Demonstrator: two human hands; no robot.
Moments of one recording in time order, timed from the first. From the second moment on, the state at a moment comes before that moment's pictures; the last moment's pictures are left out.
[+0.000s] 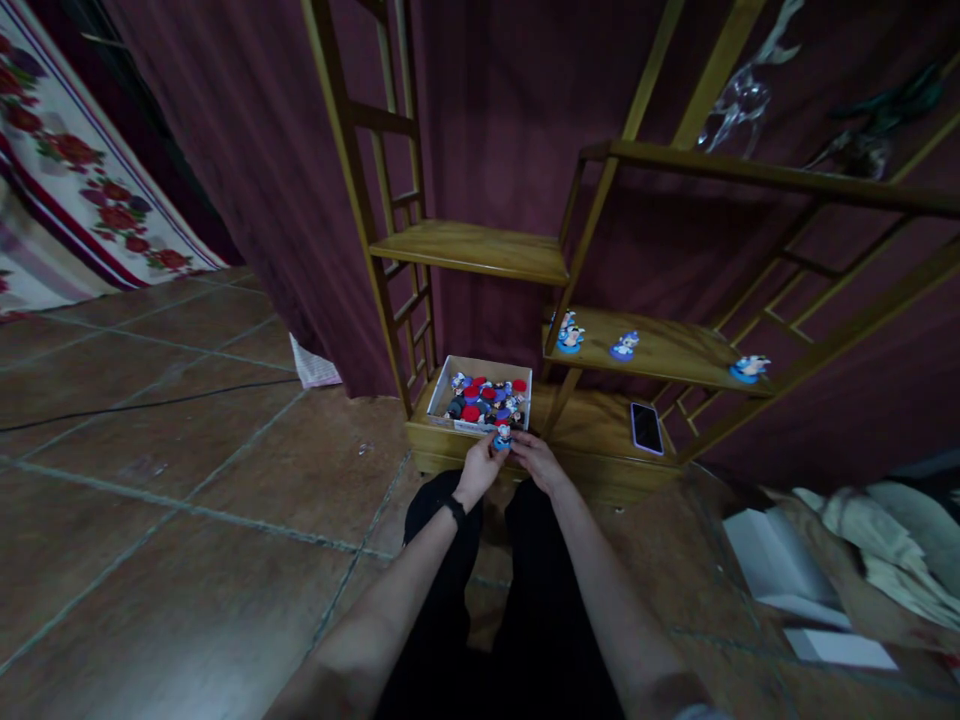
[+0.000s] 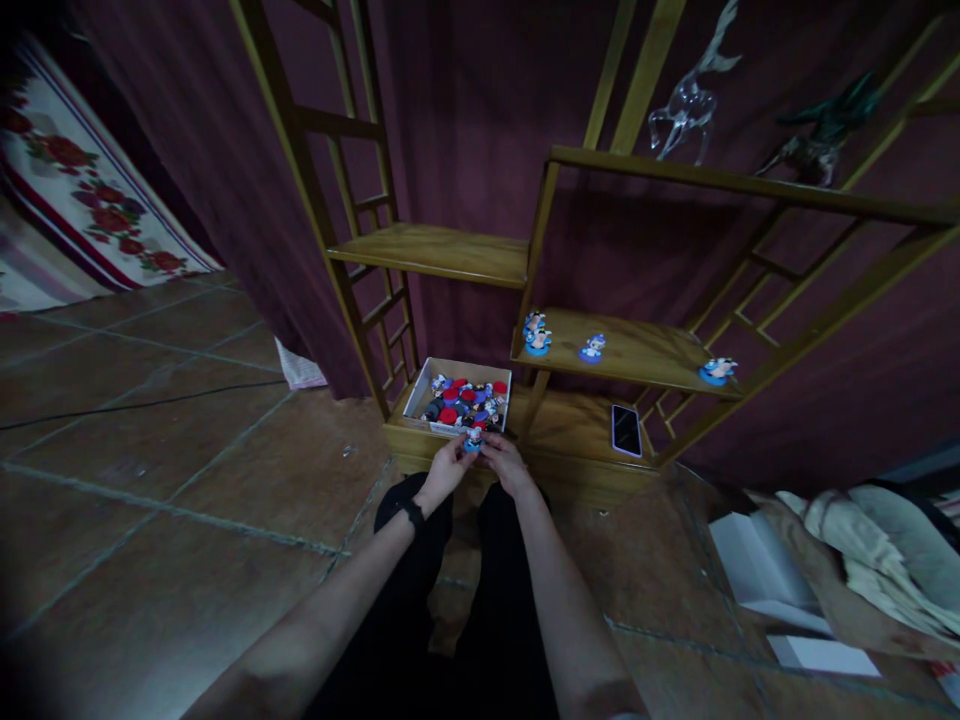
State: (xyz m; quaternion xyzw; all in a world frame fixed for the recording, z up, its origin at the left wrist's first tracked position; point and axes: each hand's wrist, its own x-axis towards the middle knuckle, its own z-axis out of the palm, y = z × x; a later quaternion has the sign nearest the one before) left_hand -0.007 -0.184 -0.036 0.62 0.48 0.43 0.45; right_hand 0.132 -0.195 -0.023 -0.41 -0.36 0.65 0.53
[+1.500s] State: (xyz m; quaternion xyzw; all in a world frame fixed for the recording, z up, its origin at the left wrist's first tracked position) left_hand -0.018 -0.167 -0.030 0.34 0.37 0.43 0.75; right_hand 0.132 -0.192 -0.025 -0.41 -0.34 0.65 0.54
